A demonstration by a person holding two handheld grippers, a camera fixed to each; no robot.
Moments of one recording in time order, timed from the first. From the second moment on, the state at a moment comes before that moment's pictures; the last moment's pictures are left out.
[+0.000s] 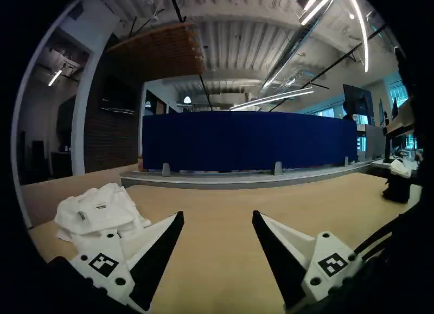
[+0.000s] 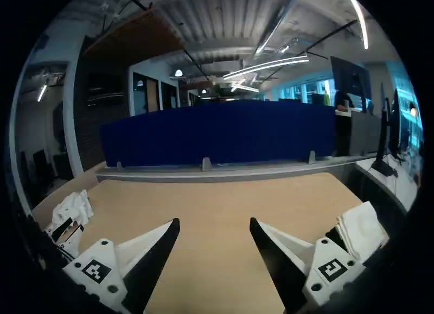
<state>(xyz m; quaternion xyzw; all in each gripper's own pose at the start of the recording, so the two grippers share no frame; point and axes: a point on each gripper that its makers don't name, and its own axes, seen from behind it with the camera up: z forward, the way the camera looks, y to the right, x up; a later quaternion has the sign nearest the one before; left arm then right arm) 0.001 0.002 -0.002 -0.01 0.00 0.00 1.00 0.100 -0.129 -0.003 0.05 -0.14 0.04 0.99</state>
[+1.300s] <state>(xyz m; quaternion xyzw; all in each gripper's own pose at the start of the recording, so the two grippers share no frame) 0.000 0.002 -0.003 -0.01 0.00 0.00 1.00 0.055 -0.016 0.015 -0.01 -0.06 0.02 1.00</state>
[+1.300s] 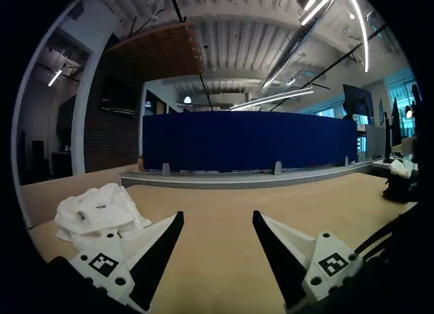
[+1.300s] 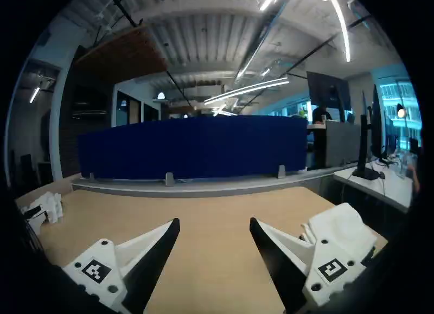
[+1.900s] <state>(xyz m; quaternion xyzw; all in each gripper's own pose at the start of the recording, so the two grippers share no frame) 0.001 0.003 -0.002 -0.01 0.00 0.00 1.00 0.004 0.010 0.010 -0.02 -0.04 0.02 1.00</state>
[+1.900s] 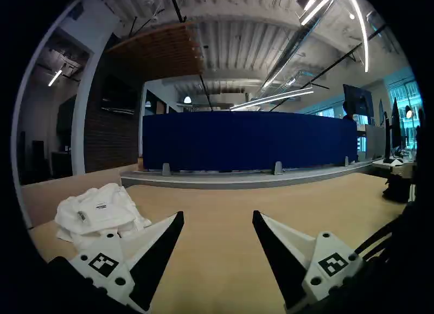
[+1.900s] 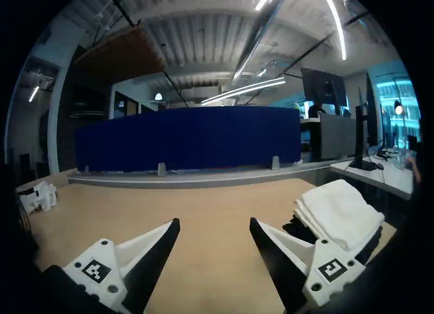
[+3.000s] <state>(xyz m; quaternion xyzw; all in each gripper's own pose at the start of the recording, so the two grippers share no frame) 0.000 0.002 -0.002 -0.01 0.00 0.00 1.00 -0.002 0.001 0.003 -0.01 0.00 0.00 1.00</state>
